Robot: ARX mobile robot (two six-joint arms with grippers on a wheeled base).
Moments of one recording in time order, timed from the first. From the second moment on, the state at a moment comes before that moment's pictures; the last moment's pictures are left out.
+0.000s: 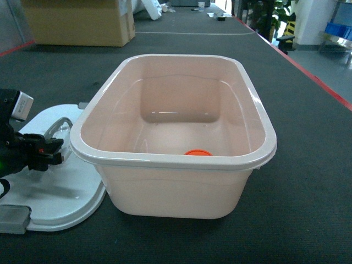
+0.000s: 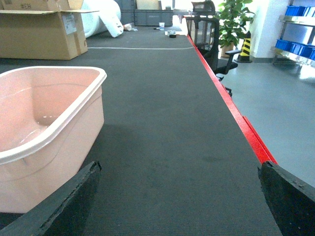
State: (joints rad) left arm 0.11 2.21 0.85 0.99 0.37 0.10; right arm 0.00 0.01 0.01 0.00 0.00 0.00
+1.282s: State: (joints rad) left arm -0.26 1.64 0.90 0.59 -0.26 -0.05; right arm 0.00 0.01 0.01 0.00 0.00 0.00
